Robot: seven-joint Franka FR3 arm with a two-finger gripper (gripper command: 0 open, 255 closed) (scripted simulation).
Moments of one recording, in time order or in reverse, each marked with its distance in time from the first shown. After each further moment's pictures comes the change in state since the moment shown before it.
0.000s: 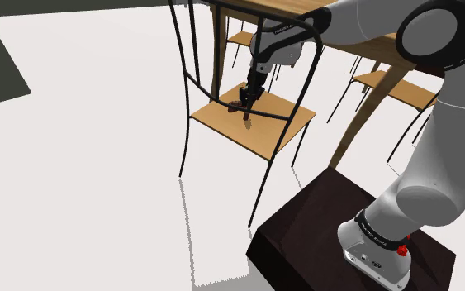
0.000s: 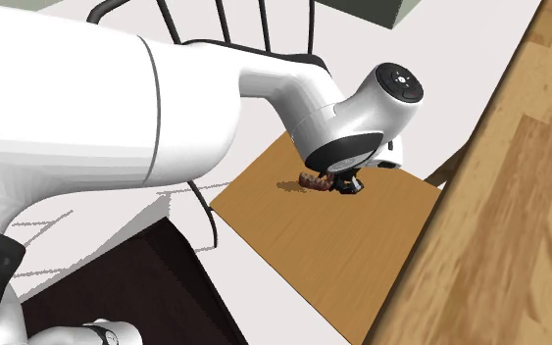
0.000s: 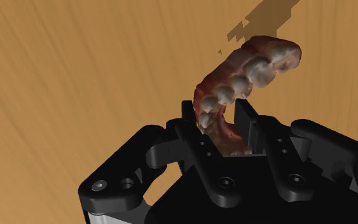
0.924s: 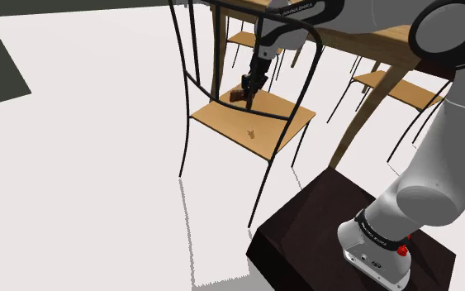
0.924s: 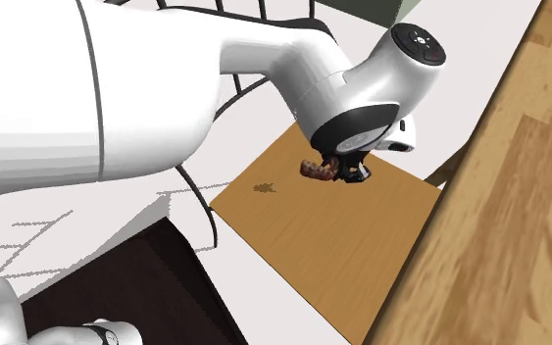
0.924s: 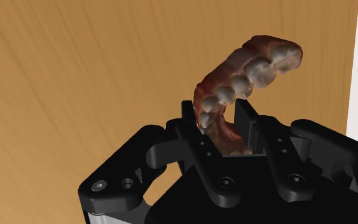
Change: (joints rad) arm 0.000 -0.059 -0.006 0.055 -0.019 -0.112 0.026
